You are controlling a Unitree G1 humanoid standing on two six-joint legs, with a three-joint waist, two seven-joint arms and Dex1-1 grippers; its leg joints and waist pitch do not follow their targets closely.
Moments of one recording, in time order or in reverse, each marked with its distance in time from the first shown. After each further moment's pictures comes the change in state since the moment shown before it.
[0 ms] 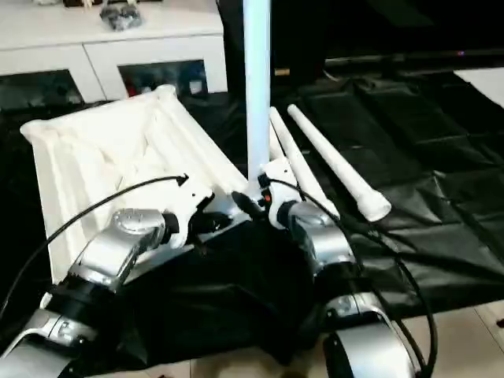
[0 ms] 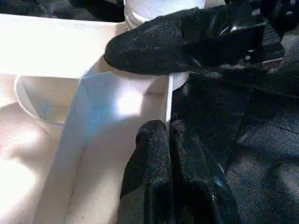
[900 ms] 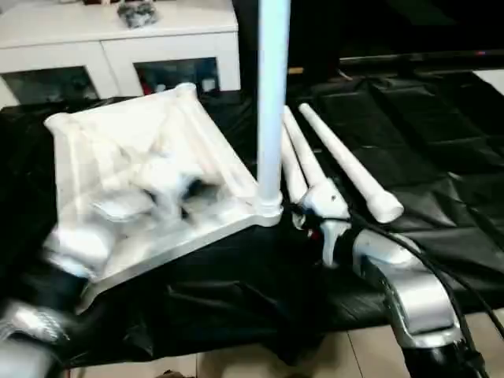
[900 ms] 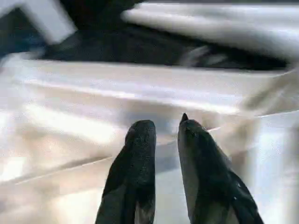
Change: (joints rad) left arm -0.076 0.193 0.121 -0.083 0.040 -0.041 0.152; right arm 0.446 -0.380 0.050 -0.951 0.212 0.406 0.341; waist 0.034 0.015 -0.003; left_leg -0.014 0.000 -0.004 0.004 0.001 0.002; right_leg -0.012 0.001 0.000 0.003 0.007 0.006
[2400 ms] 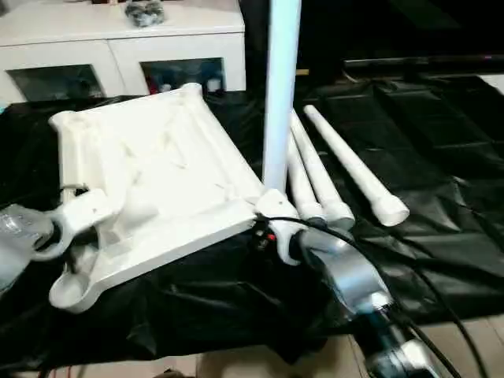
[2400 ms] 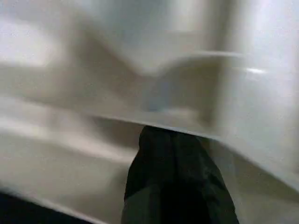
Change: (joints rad) left arm 0.234 0.477 -0.238 -0.231 0.111 0.243 -0.431; right arm -0.235 0.171 0.205 0.471 -0.198 -0.091 -0.167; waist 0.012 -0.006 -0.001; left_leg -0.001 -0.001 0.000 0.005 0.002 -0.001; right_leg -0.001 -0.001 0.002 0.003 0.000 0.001
